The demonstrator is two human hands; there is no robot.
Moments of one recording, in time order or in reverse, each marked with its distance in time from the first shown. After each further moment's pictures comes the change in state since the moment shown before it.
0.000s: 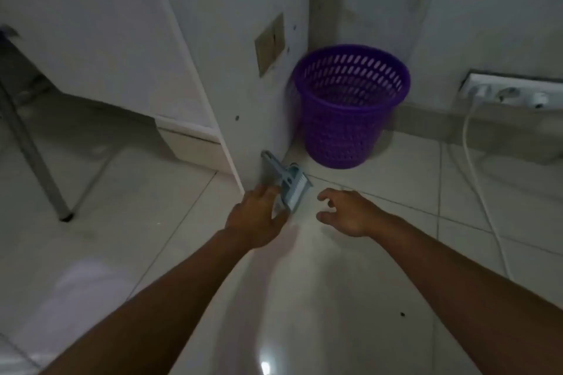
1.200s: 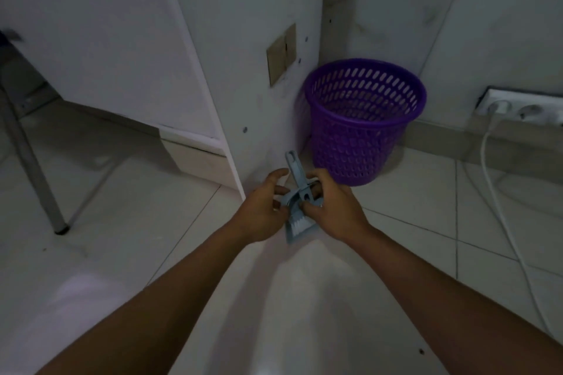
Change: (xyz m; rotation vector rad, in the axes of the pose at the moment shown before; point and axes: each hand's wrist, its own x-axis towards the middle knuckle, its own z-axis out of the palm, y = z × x) left_hand 0.035 -0.004 -0.019 -0.609 0.002 -0.015; right_hand 0.042 -0.030 0.014 0.314 0.457 -0.294
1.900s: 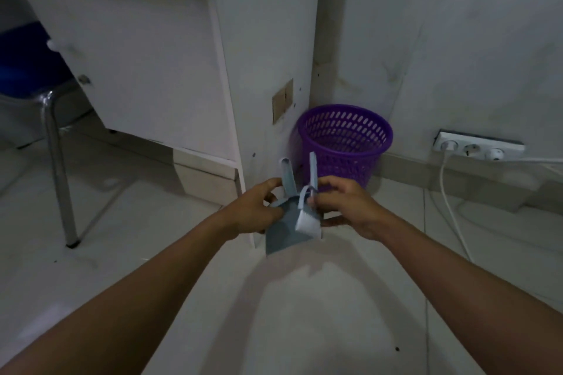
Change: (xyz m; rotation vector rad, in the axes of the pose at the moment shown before) left_hand -0.062 0.070 -0.051 -0.011 -0.107 0.002; right_hand -0.031 -0.083 -0.083 0.525 -0.196 0.286
